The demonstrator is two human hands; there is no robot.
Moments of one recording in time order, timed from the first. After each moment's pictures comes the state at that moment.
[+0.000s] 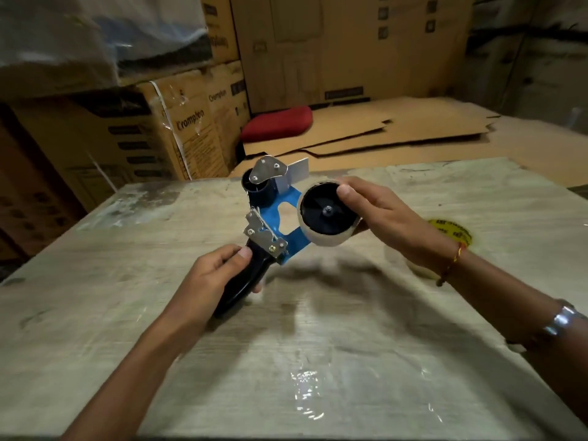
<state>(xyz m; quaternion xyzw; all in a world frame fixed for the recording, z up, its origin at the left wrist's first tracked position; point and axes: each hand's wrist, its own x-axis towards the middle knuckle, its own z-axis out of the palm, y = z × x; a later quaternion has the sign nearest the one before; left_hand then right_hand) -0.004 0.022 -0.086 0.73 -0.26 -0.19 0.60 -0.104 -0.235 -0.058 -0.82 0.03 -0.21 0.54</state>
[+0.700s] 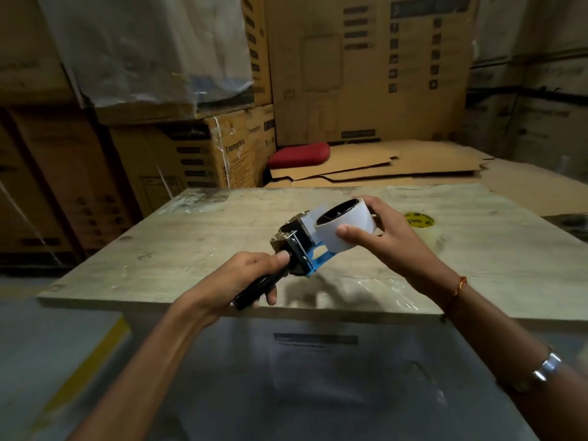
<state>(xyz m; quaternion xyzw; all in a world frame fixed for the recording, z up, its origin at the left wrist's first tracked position) -0.126 0.131 -0.048 0.74 -0.35 -0.27 0.51 -0.238 -0.117 -0.048 -0.84 0.05 -0.30 0.46</state>
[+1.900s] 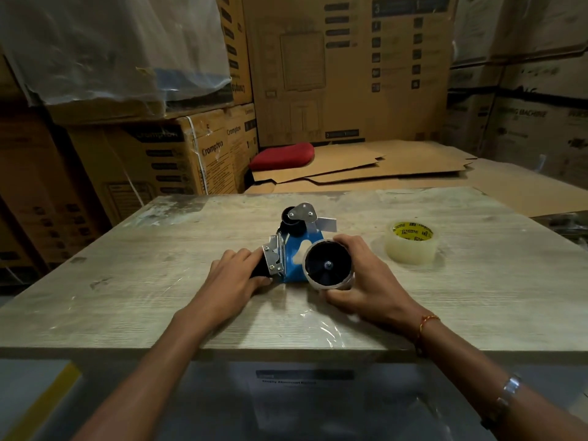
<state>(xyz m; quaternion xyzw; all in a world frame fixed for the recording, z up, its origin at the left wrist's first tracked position) -0.019 0.062 -0.110 0.88 -0.44 0.10 0.17 -0.188 -0.149 -0.113 -0.92 0.03 -0.30 0.26</state>
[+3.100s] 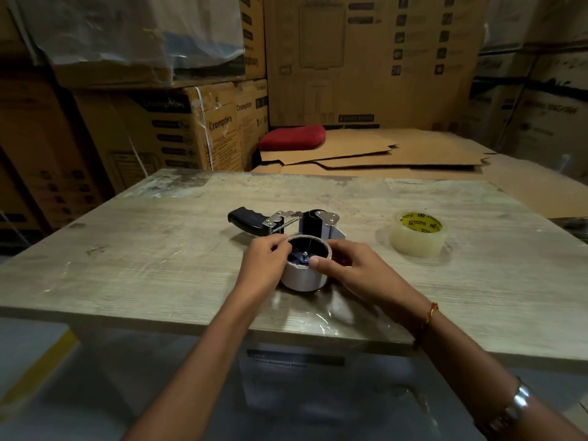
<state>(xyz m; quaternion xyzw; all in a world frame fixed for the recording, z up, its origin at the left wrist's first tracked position) -0.077 0.011 -0.109 0.77 -0.22 -0.08 0.59 -0.181 -0.139 -0.108 -0.85 0.07 -0.14 0.50</state>
